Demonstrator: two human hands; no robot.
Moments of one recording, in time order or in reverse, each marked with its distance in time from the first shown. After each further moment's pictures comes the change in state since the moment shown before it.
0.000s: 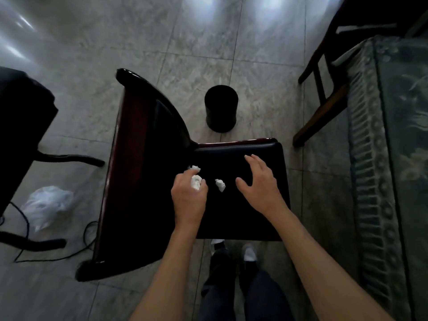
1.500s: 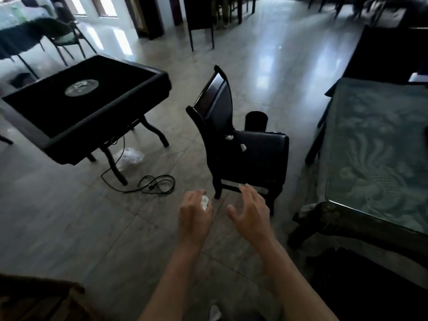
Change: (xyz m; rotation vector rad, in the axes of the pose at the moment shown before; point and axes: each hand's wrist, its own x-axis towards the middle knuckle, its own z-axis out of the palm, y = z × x) left_hand -0.621 -0.007 -0.202 0.093 0.297 0.101; right_hand -0.612 0.040 0.000 -0.047 0.035 -0.341
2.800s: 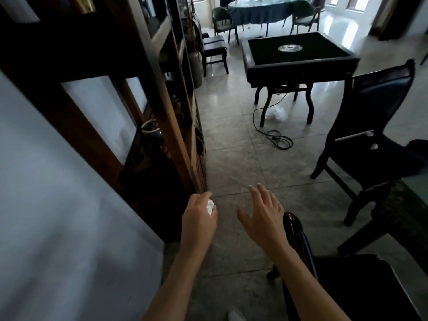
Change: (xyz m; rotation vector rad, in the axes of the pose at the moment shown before) left_hand -0.612 0.250 -0.031 0.257 0.620 -0.684; right_hand -0.442 0.175 -0.162 -0.080 -0.481 -0.890
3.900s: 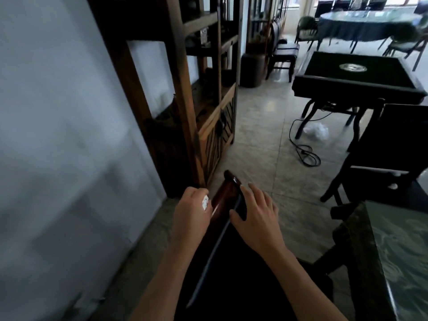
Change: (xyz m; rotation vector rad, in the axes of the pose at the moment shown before) left_hand -0.214 0.231 0.097 0.153 0.293 -0.207; right_hand -0.119 0.208 -0.169 0.043 -0.172 -0.492
